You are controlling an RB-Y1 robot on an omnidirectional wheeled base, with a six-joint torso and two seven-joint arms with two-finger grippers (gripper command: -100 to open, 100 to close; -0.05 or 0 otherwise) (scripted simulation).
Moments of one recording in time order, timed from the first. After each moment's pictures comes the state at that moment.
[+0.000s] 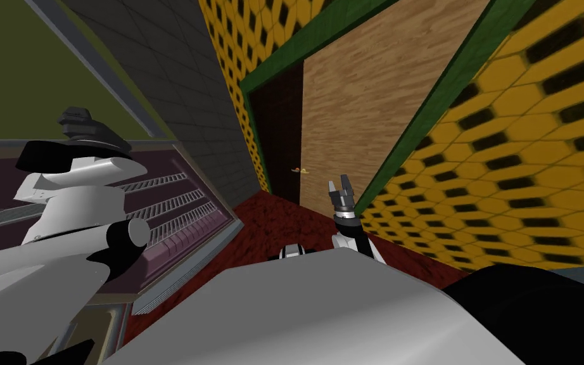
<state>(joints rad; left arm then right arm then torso) -0.87 1.05 0.42 -0.83 0.60 -0.05 -0.40 0.51 -0.02 0.07 -2.32 0.05 -0.53 0.00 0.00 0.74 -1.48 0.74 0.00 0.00</state>
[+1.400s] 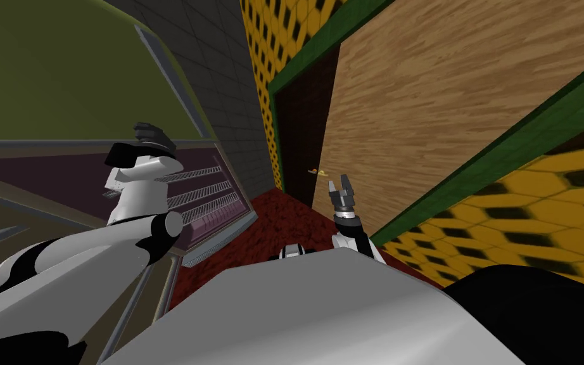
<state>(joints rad) -0.94 0.88 0.38 -0.94 0.56 0.00 -0.40 0.51 -0.02 0.07 -2.32 0.05 -0.53 0.00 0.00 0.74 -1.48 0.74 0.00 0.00</state>
